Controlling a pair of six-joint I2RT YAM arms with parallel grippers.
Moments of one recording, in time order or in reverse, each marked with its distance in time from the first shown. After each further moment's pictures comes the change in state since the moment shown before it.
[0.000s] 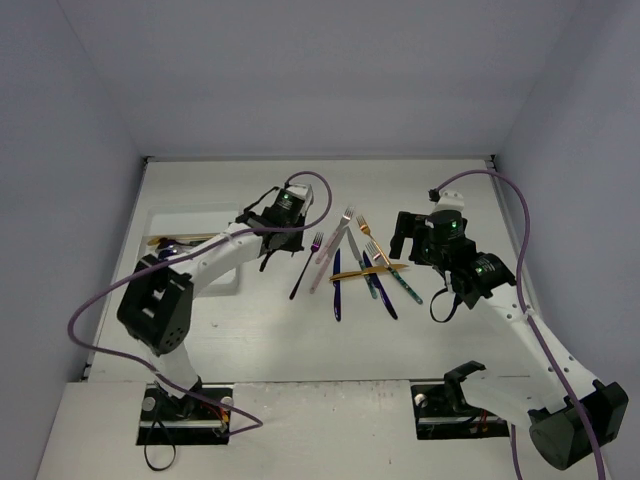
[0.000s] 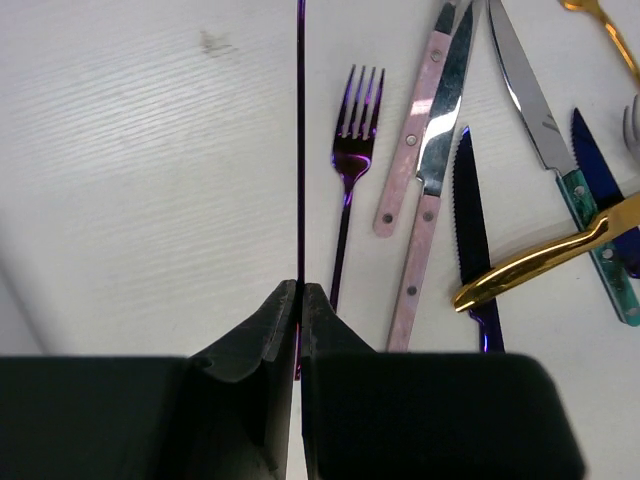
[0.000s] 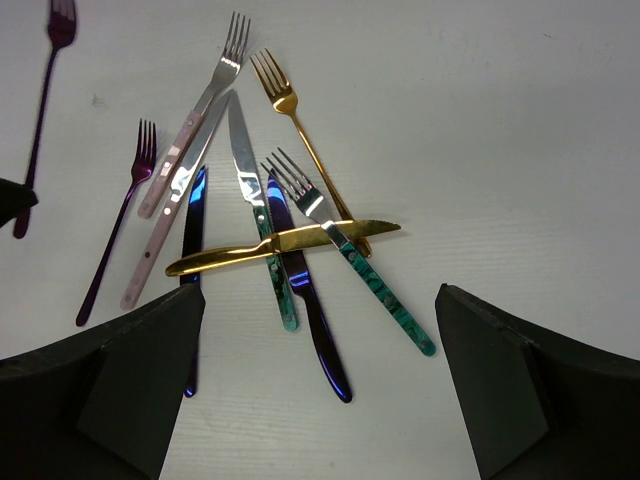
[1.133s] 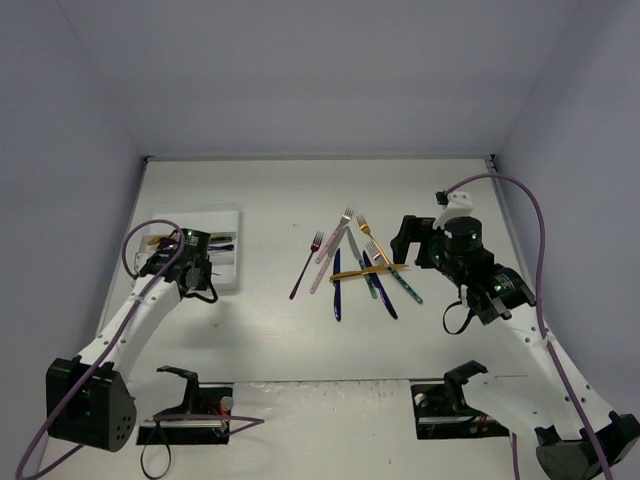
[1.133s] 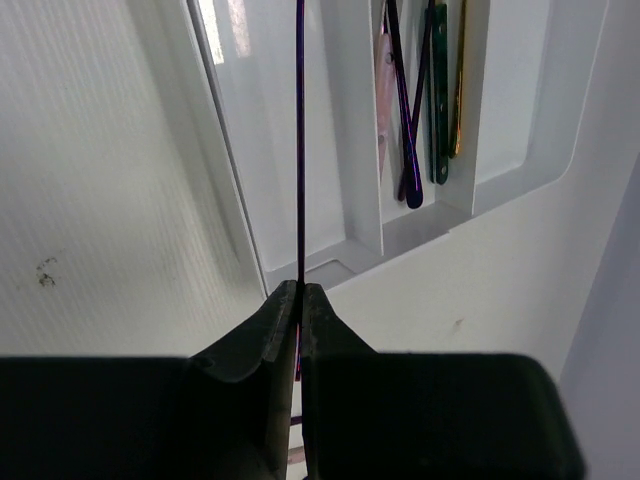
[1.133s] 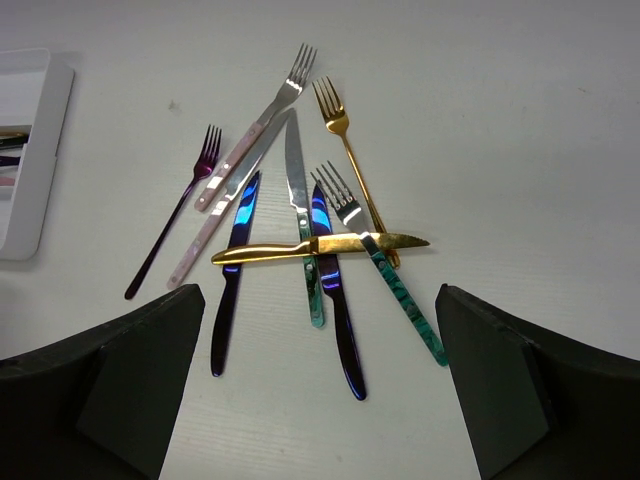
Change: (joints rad) left arm 0.398 -0.637 -0.506 -0.340 -0.301 -1.375; right arm 0.000 -0.131 0.000 0.000 -0.102 -0.064
